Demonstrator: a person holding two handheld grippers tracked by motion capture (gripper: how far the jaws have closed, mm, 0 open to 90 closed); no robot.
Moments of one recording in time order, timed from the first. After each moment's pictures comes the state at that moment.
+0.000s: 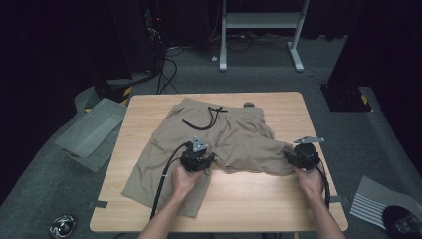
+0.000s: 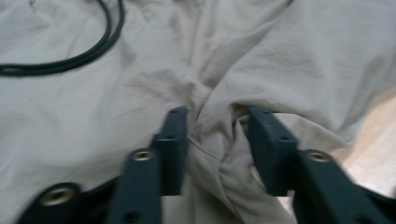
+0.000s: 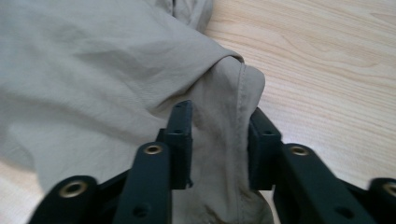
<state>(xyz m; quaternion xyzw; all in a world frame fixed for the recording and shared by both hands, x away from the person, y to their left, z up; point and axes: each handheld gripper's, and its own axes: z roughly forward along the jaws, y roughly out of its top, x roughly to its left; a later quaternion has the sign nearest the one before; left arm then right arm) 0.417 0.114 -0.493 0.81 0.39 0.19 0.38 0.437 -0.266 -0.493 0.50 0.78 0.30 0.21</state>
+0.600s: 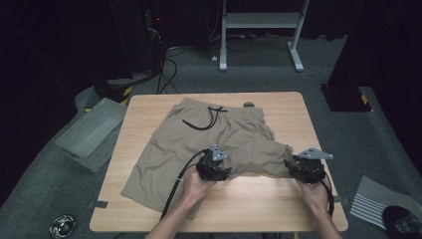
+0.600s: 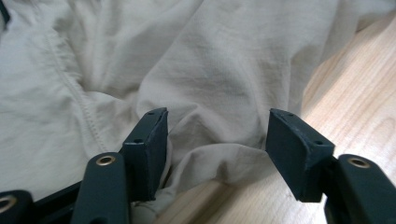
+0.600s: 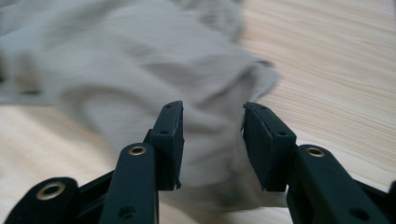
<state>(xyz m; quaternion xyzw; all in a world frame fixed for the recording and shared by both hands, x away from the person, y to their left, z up) 0.407 0.065 -0.505 0.86 0.34 0.16 0.35 0.386 -0.261 -0.483 0.46 0.78 0.35 0.24</state>
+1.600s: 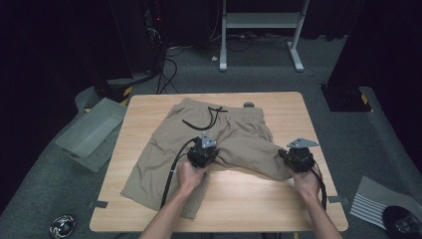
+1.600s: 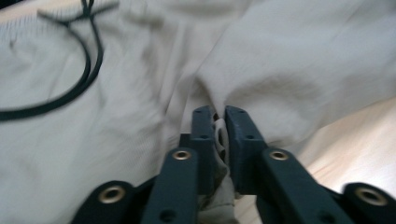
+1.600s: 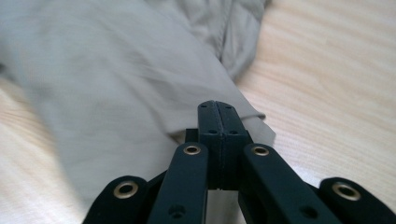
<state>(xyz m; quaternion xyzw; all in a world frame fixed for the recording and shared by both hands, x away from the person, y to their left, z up) 0.431 0.094 -0.490 0.84 0.37 0.21 0.35 0.423 -0.243 -0.481 0.44 0.80 0.34 0.22</state>
